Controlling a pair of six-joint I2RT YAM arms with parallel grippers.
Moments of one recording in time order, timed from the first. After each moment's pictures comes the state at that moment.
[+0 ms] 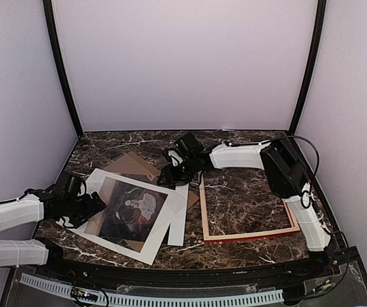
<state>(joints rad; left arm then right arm) -0.32 0.99 0.37 -0.39 -0.01 -0.91 0.82 2.40 1.87 -0.33 -0.43 0.46</state>
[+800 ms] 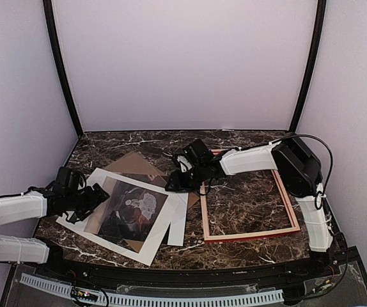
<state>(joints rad) -0.28 1.07 0.38 -0.19 0.08 -0.92 0.83 2.24 1.58 -0.19 -0.39 0.54</state>
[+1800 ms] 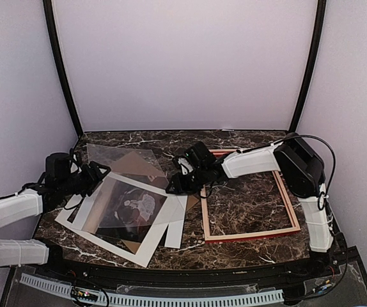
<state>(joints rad) -0.23 1.01 0.42 0.11 0.27 -0.91 0.84 2.20 1.50 -0.14 -0.38 0.54</state>
